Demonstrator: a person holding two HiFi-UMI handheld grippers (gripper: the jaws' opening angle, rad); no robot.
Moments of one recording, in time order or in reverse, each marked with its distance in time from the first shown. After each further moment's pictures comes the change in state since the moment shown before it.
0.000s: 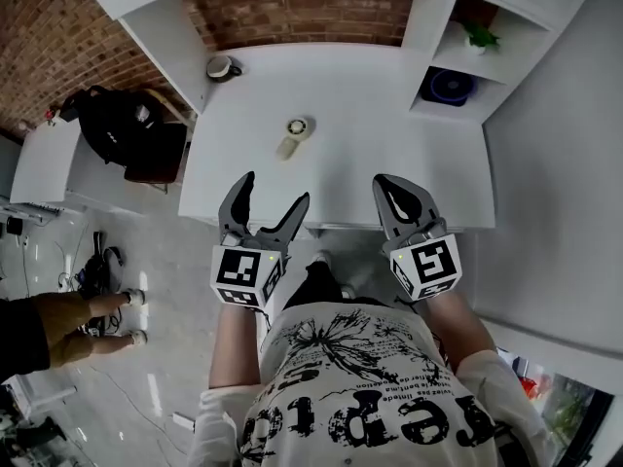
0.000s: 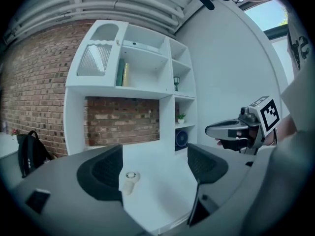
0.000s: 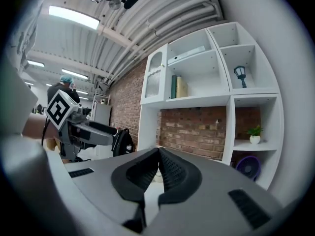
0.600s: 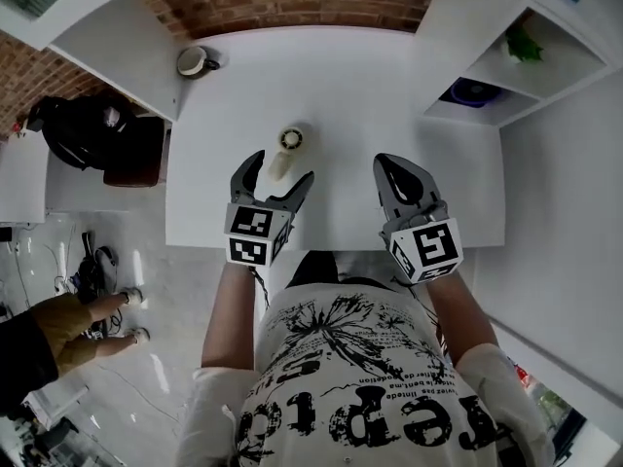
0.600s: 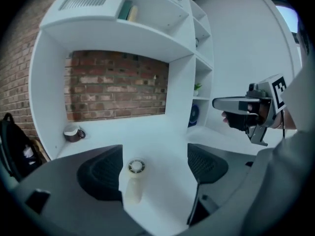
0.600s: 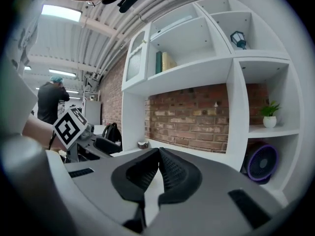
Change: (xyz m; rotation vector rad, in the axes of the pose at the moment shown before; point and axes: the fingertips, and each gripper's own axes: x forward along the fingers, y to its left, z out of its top) left arm 0.205 0.102 -0.097 -0.037 0.282 -0.100; right arm 0.171 -0.093 -0.057 0.074 0.078 -0.040
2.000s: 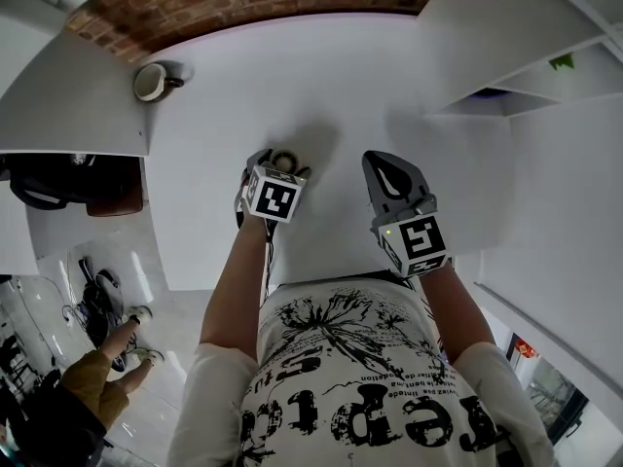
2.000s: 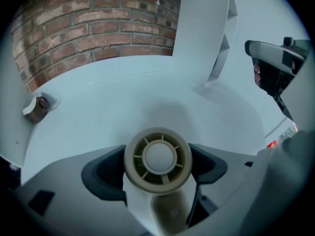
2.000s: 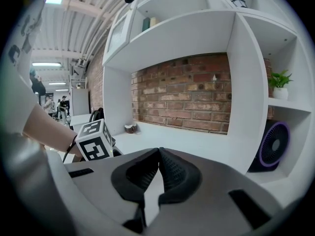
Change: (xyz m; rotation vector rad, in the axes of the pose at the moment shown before) left arm 0.184 0.082 -0.125 0.040 0.558 -0.114; right arm 0.127 -0.044 -0.075 0.046 0.187 -0.094
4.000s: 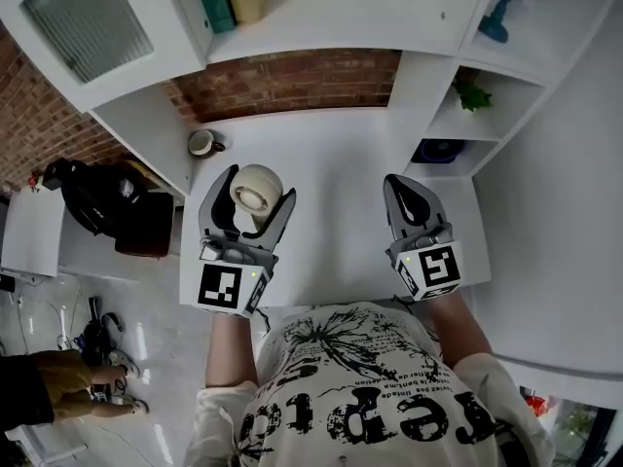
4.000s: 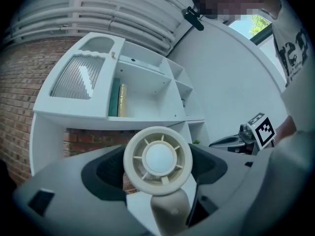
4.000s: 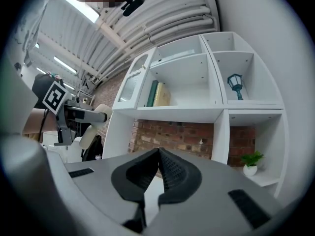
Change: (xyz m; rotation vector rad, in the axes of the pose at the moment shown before) left arm -0.428 -0.131 0.128 0.184 -1.149 0.208; right arm -0.204 -0.004 0.161 -0.160 -0.436 -0.066
